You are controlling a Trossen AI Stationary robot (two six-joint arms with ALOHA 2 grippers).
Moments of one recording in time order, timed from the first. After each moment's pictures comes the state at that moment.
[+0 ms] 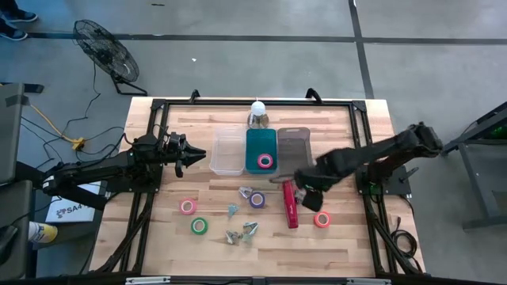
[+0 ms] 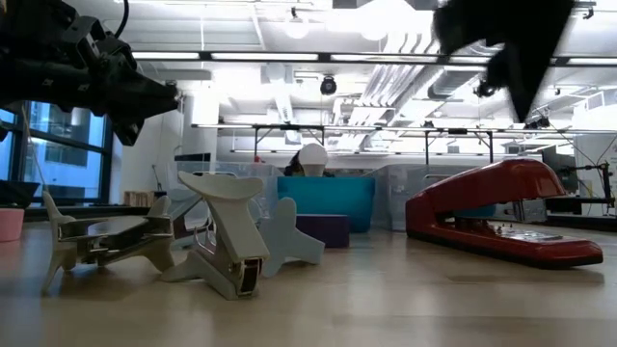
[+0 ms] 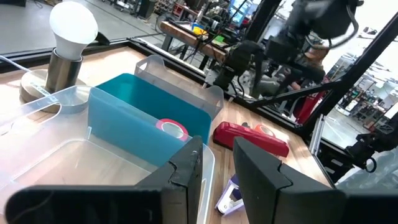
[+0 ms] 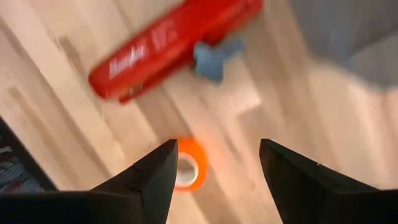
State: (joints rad) left arm 0.33 0.29 0.05 0.21 0.24 -0.43; right arm 0.25 1.45 1.16 -1.13 -0.09 0.76
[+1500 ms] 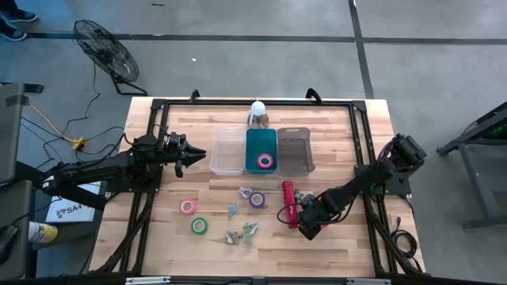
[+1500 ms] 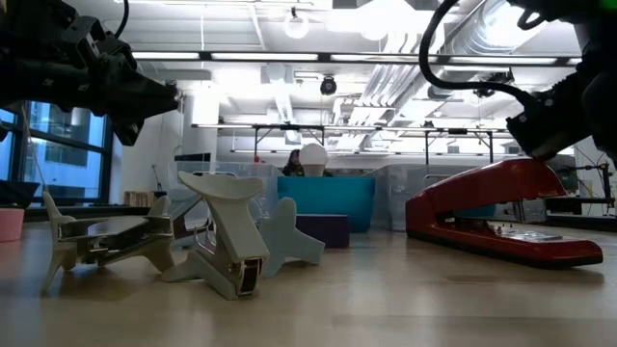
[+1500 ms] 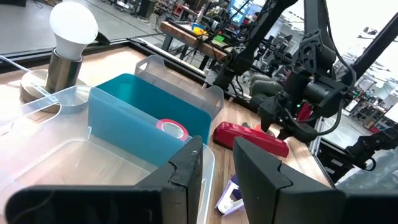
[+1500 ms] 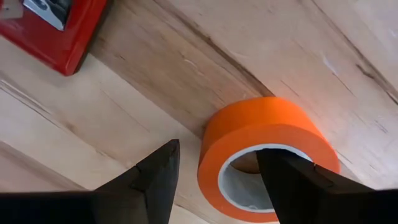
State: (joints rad) left arm 0.33 0.29 0.05 0.21 0.24 -0.43; right arm 0.53 1.71 0.91 -0.69 -0.18 1.39
